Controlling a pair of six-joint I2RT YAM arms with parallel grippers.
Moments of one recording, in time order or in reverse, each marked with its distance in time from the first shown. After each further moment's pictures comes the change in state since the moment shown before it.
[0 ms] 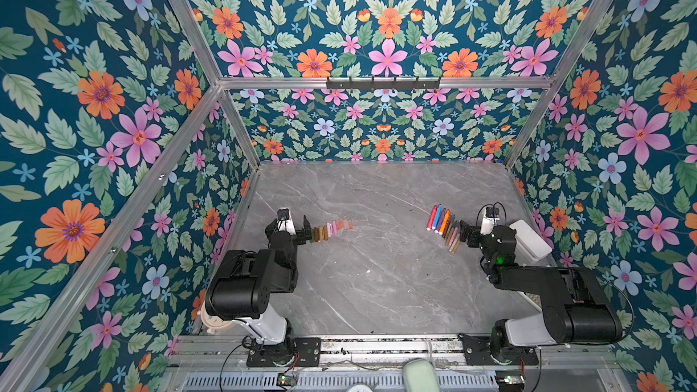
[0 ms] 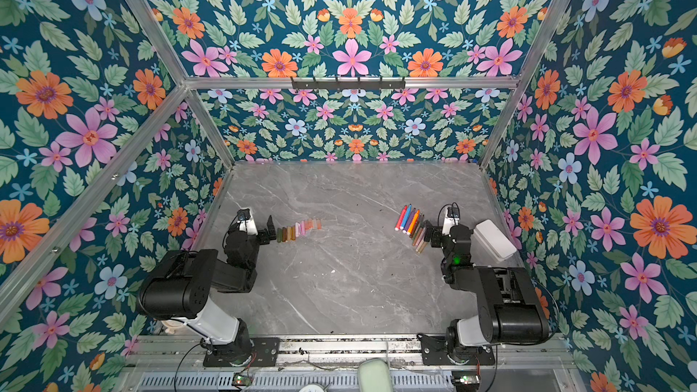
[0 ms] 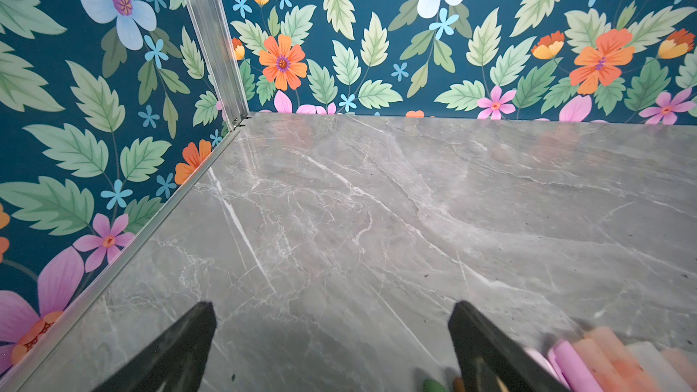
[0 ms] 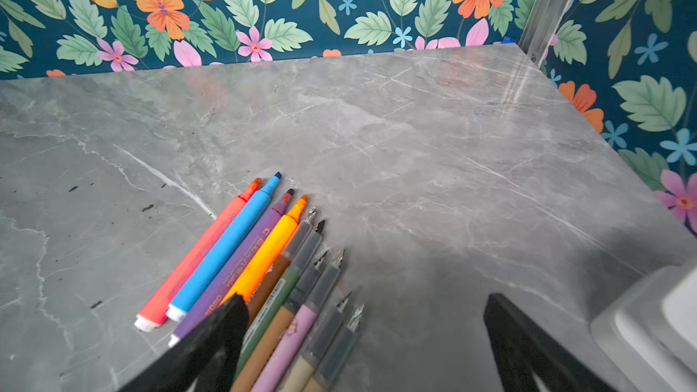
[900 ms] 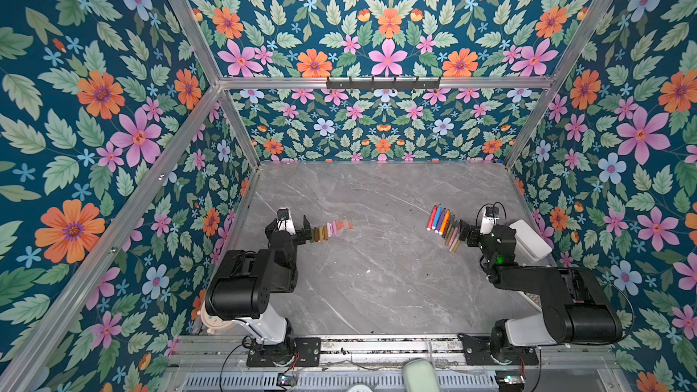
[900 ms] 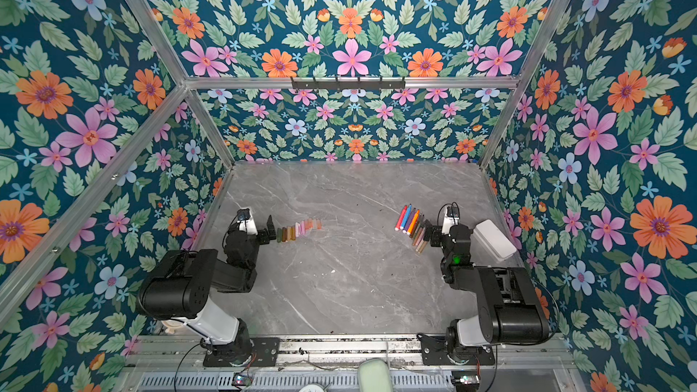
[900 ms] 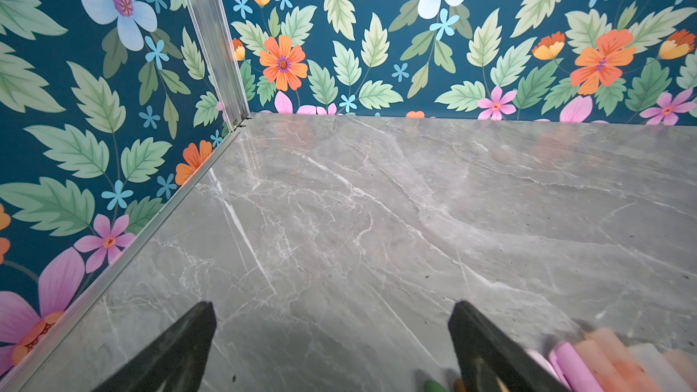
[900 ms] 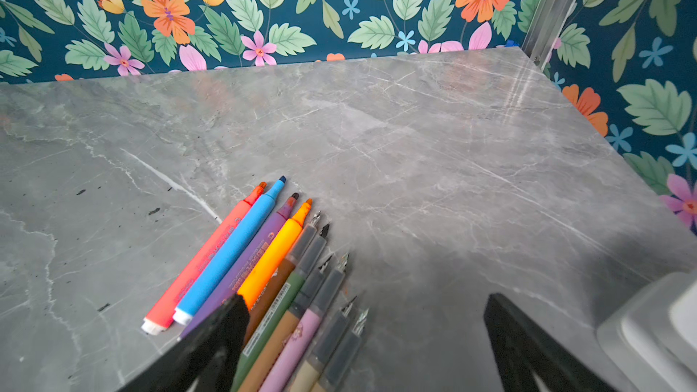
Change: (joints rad) left arm 0.002 0.000 0.002 0.000 0.000 0.000; right arm 0.002 0.000 0.004 0.003 -0.004 0.004
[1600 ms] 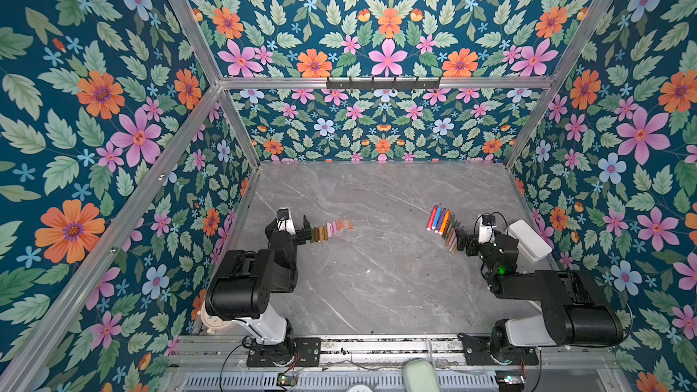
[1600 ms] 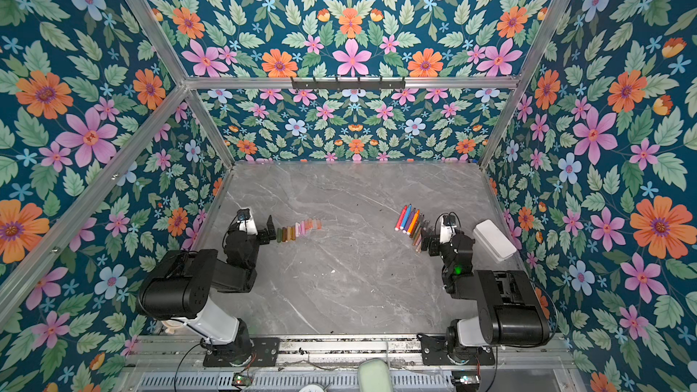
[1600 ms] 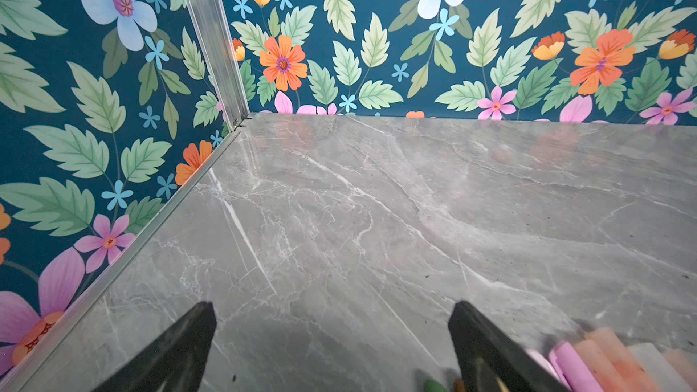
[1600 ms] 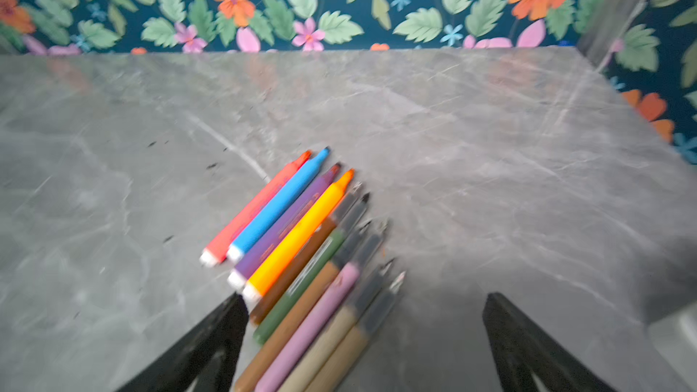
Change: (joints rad) left arm 0.000 0.000 0.000 0.000 0.001 0.000; right arm -0.018 -0.010 -0.084 0.106 -0.092 -0.026
